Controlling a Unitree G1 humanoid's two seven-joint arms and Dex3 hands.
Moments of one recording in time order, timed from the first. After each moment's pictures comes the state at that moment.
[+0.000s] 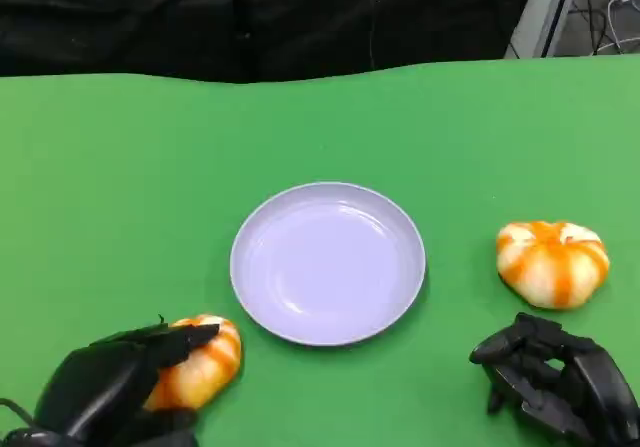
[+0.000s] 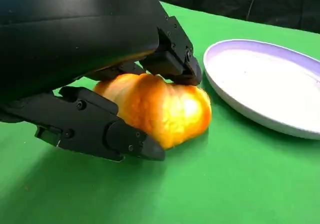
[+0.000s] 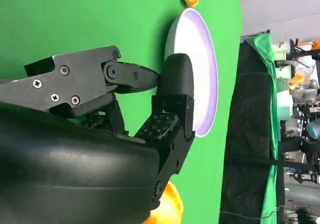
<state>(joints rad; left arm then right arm) 0.10 0.36 -0.19 0.19 0.65 -0.24 0.11 -0.18 -0.02 -0.13 1.01 0.17 -0.83 0.54</state>
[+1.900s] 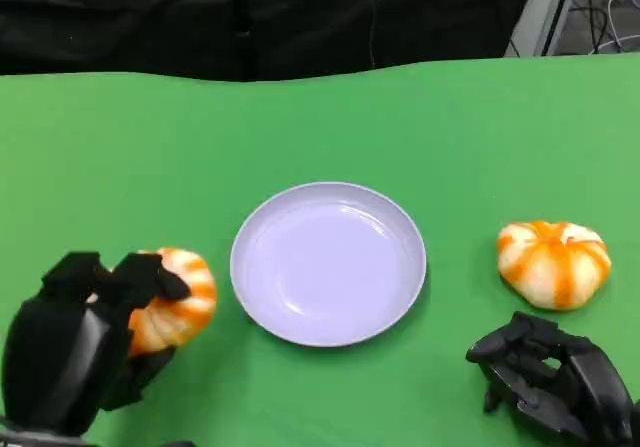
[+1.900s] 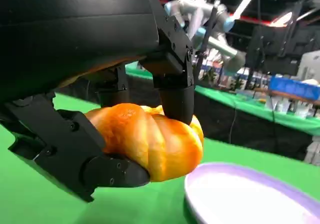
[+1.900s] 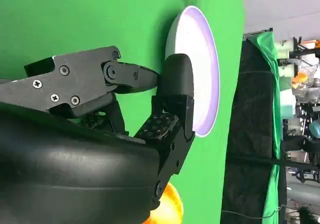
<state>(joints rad) 0.12 0.38 -0.16 0.04 0.80 -0.28 0.59 -0.18 -0.01 -0.12 1.01 0.15 -0.83 0.52</state>
